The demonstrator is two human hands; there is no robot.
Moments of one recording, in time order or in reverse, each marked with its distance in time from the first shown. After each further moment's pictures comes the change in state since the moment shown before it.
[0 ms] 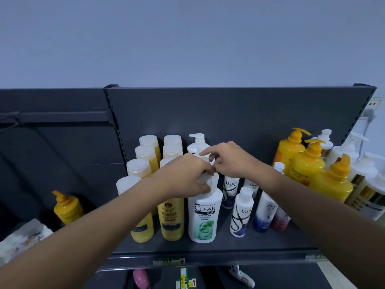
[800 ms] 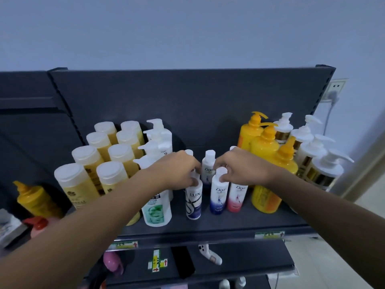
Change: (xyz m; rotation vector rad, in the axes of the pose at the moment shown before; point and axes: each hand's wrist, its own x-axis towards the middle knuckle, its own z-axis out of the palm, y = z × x) left_hand 0.071 0.092 0.049 0.072 -0.169 -0.041; right_hand -0.102 0.122 -0.043 -0.299 -0.154 -0.107
